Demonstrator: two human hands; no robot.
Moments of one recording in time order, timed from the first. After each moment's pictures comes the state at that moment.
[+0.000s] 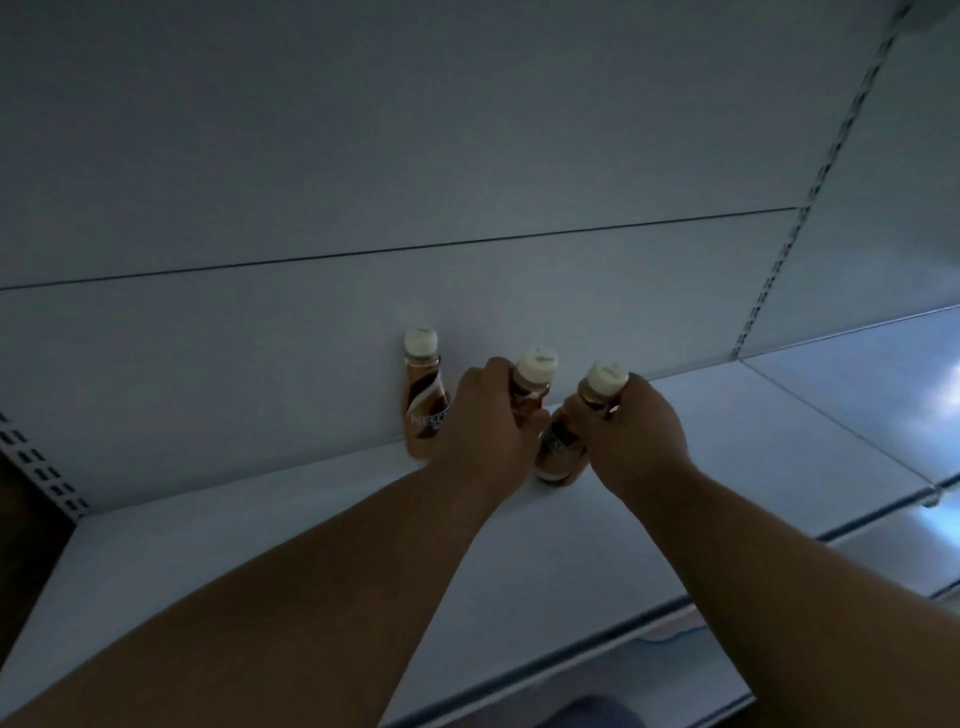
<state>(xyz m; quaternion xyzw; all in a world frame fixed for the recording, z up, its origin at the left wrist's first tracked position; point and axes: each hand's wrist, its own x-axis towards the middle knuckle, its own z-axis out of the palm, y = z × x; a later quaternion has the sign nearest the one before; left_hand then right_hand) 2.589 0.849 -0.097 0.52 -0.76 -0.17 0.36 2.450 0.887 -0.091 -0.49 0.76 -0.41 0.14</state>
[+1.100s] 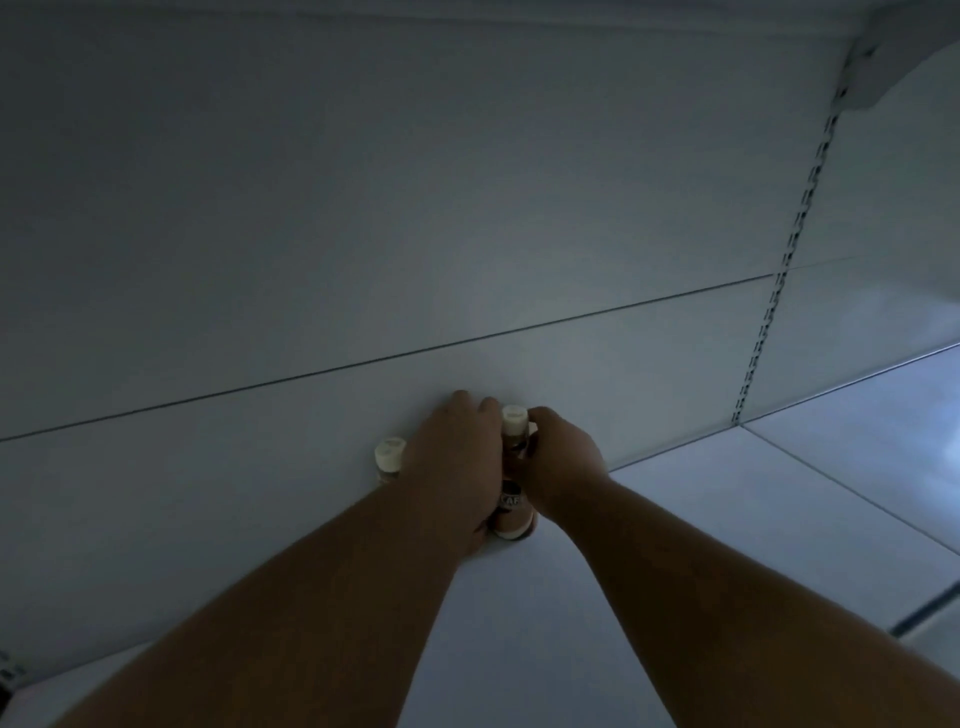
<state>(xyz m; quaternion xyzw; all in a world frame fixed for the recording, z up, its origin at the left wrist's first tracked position) 2.569 0.780 -0.040 0.55 -0.82 0.04 0.12 2.457 0.791 -0.073 -0.56 0.73 -0.34 0.17</state>
